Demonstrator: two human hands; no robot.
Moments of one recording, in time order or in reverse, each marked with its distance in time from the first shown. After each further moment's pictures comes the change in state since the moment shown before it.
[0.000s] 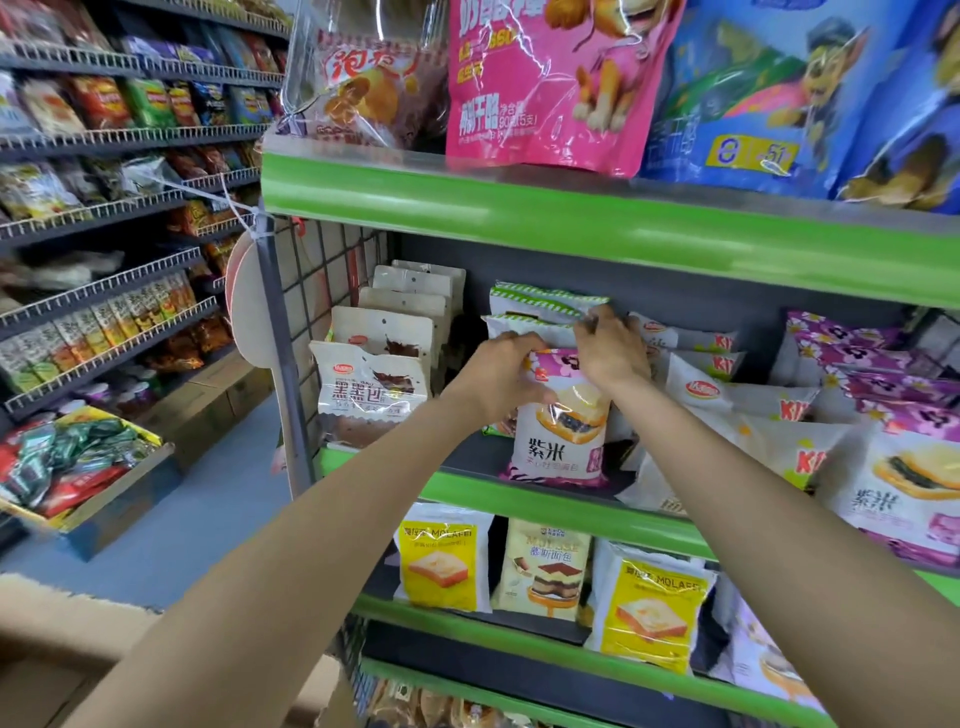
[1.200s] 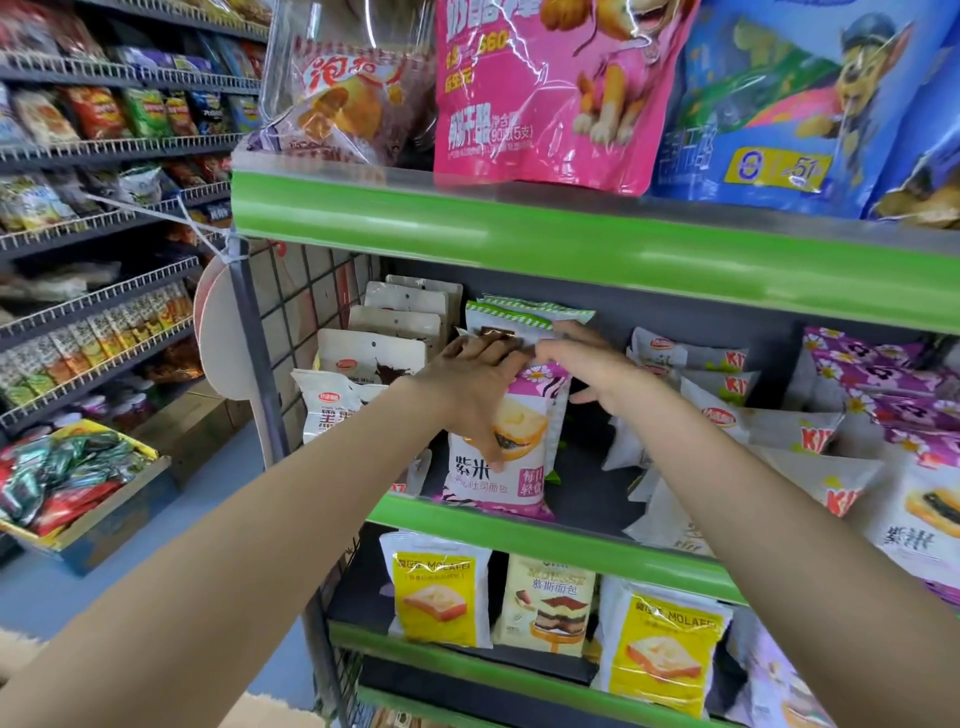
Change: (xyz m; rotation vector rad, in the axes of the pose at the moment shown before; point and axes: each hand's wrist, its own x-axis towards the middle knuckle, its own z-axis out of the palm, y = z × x) left_hand 0.024 -0.020 -0.028 0.663 -0.372 0.083; right_hand 0.018 -0.021 0.005 0.550 -0.371 0.104
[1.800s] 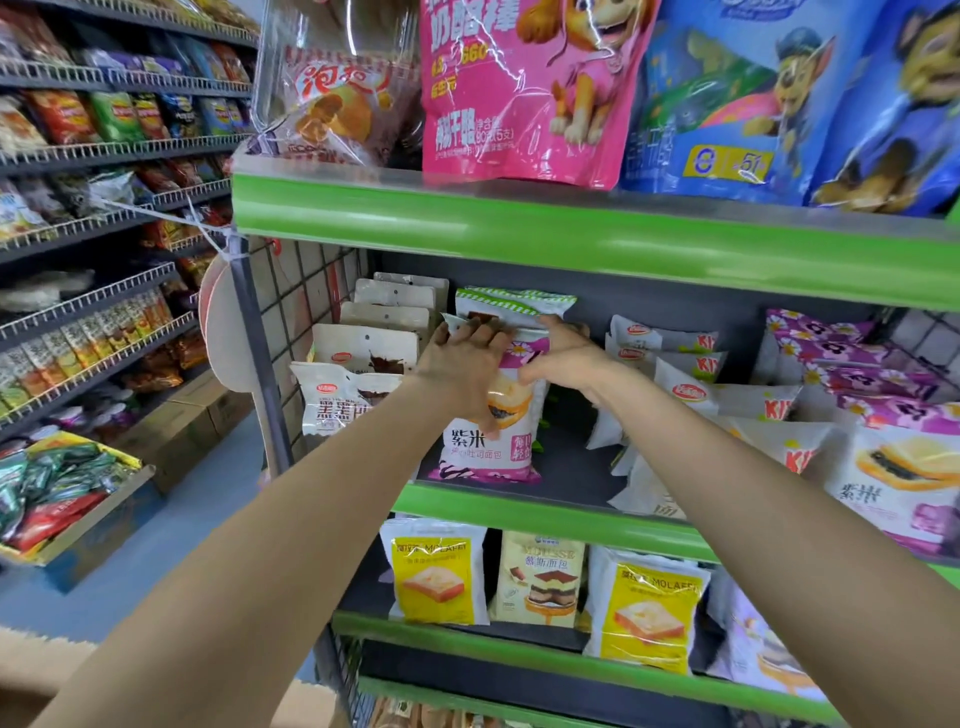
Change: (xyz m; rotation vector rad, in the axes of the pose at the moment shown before) left_hand -0.001 0.014 0.003 0.070 0.102 -0.134; right_hand -0.026 -0.002 0.001 -0.477 -0.017 -0.073
